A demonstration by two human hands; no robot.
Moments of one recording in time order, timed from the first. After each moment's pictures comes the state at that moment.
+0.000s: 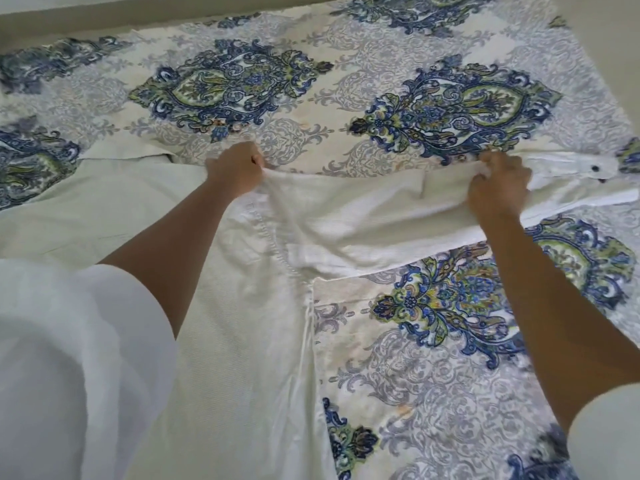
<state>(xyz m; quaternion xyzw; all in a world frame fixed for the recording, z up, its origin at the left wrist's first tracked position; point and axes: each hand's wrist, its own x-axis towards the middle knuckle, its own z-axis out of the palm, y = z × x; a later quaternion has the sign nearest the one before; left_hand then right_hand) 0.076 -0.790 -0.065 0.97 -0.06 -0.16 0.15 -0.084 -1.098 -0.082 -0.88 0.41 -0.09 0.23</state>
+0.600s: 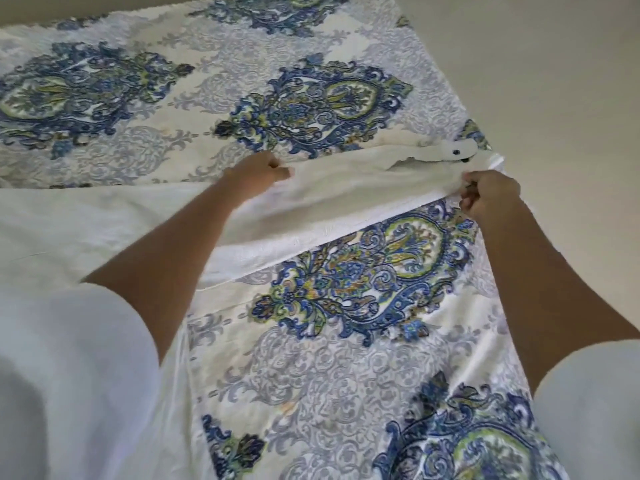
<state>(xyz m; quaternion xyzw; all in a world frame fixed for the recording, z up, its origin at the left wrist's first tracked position) 0.001 -0.975 -0.070 0.89 -0.24 -0.29 0.24 -0.183 -1.254 -0.064 -0.42 0.64 -0.16 0.62</state>
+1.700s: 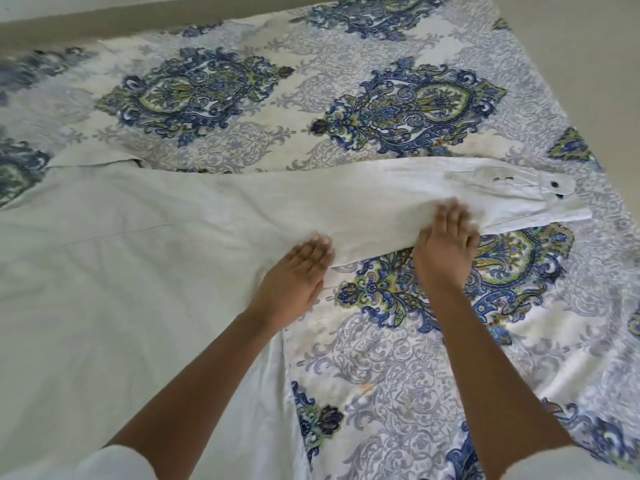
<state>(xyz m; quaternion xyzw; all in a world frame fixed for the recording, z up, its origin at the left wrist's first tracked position) -0.111 -0.819 -0.113 0.86 -0.50 -0.04 0.08 -0.174 -1.050 -0.104 -0.91 0.39 0.04 0.13</state>
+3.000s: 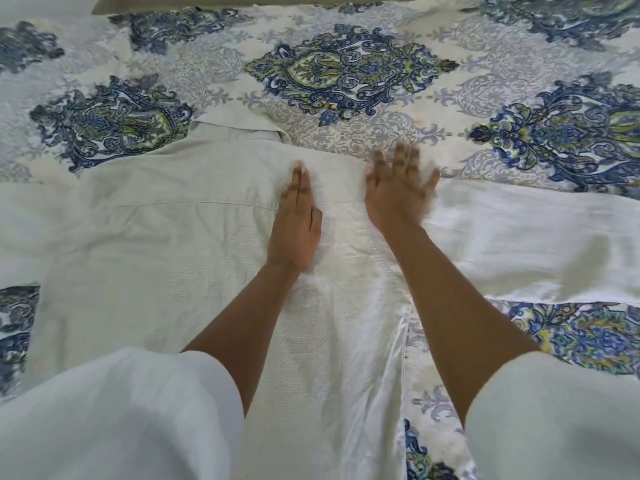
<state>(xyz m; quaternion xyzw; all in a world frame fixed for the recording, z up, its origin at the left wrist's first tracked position) -0.009 -0.695 -0.127 0.95 -0.12 0.00 0.28 0.016 -0.857 -0.117 -0.99 0.12 0.06 0.10</state>
